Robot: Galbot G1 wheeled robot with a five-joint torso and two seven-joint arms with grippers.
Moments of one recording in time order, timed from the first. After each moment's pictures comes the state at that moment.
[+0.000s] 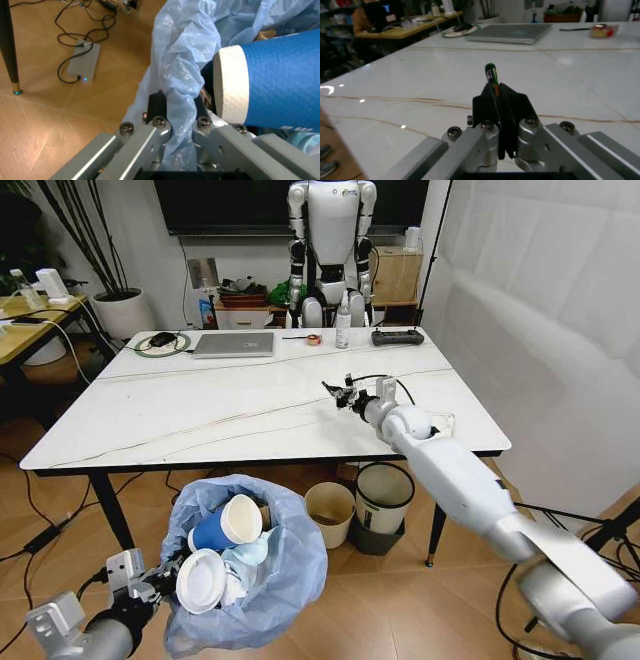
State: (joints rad) left arm 1.98 -1.16 -0.84 -2.50 -1.06 0.47 -0.36; right arm -0.34 1.09 -0.24 1.44 0.96 -0.33 -0.13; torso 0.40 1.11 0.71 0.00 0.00
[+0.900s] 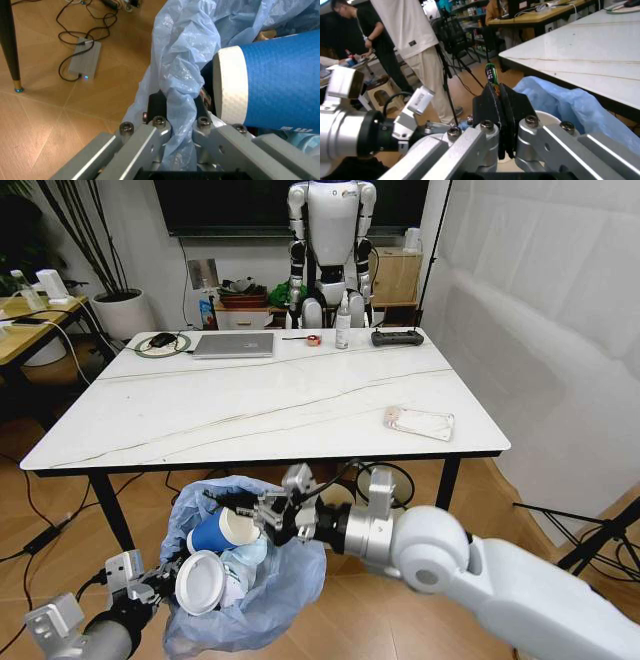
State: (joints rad) left arm 1.99 -1.17 -0.84 -2.50 -1.06 0.47 -0.36; right arm -0.61 0.89 -0.45 2.16 1.06 -0.29 -0.09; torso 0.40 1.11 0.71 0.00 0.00
